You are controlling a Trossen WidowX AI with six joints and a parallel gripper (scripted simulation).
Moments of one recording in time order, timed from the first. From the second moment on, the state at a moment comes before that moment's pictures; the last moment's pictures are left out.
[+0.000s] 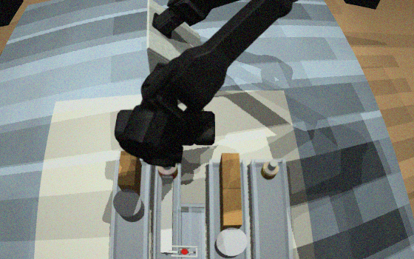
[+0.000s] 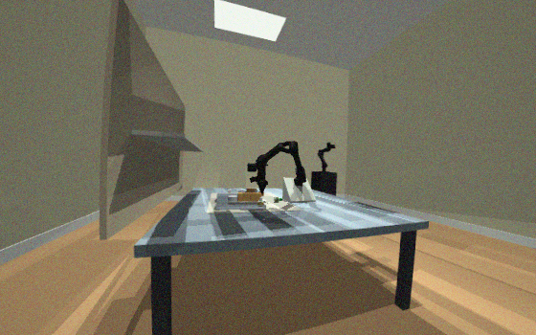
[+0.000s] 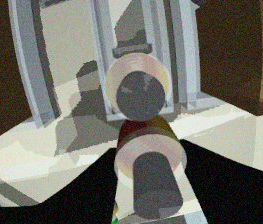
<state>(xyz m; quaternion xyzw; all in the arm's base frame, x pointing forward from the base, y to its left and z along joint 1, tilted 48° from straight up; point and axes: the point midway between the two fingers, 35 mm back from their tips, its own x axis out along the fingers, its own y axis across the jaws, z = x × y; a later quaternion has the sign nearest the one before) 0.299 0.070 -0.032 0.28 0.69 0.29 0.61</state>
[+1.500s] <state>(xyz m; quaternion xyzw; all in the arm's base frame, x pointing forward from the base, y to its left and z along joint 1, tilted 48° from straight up) 0.317 0.072 -0.033 0.28 0.69 0.29 0.61</state>
